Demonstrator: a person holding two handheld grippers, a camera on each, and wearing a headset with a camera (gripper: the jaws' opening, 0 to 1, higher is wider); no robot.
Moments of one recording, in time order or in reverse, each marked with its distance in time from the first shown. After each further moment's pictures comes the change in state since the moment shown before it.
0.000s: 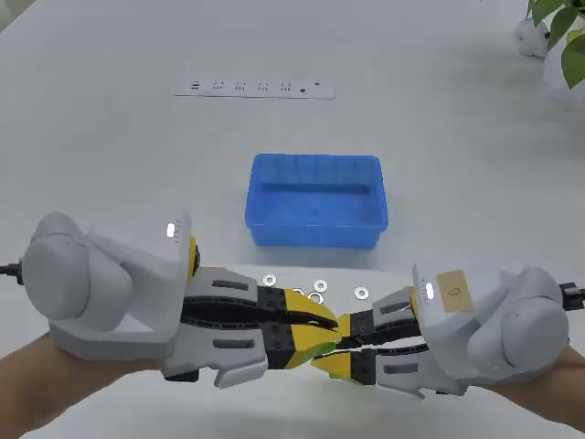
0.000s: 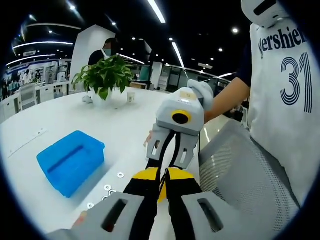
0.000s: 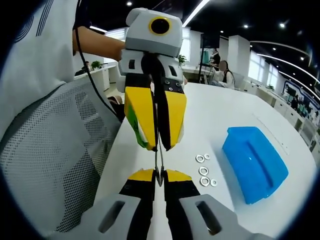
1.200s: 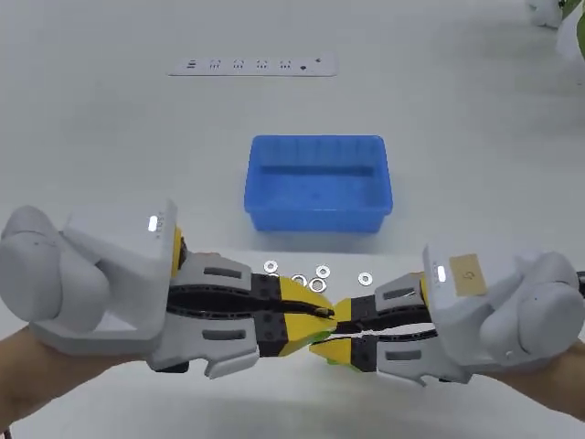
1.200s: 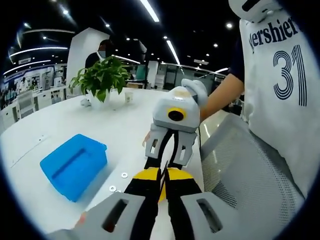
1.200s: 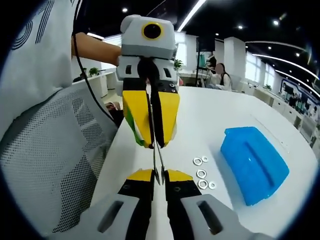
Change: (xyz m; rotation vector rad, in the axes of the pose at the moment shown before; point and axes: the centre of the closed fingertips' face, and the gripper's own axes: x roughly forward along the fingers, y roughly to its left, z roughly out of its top) left arm -0.004 0.005 -0.001 0.080 0.035 -0.008; right arm 0.004 -0.011 0.004 -0.034 -0.017 -0.039
